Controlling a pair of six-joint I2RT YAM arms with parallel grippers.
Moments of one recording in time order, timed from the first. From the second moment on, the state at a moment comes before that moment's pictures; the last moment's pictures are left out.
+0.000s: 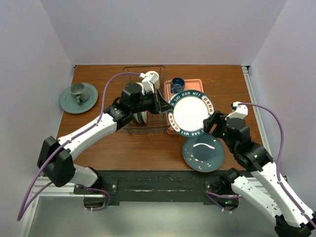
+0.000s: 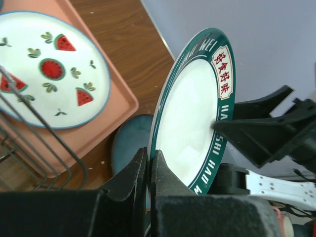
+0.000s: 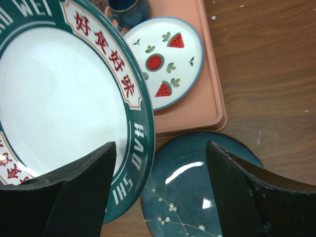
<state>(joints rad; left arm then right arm) -0.68 1.41 1.10 0.01 0.36 -0.69 0.56 0.61 0.79 -0.63 0.42 0.59</state>
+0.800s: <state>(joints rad) -0.64 1.42 0.99 0.32 0.65 -0.82 0.56 0.46 0.76 -0.41 0.24 0.70</state>
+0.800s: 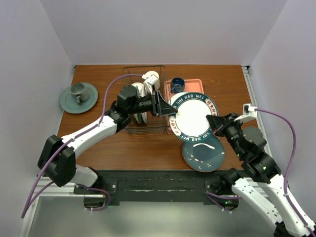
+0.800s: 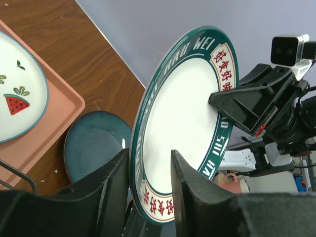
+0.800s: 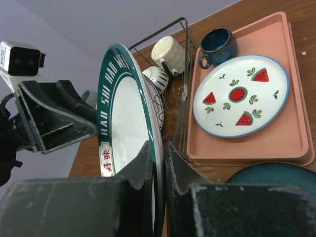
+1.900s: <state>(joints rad) -0.64 1.35 1.03 0.07 0.58 -0.61 0.56 0.53 0.78 -0.50 0.21 0.69</state>
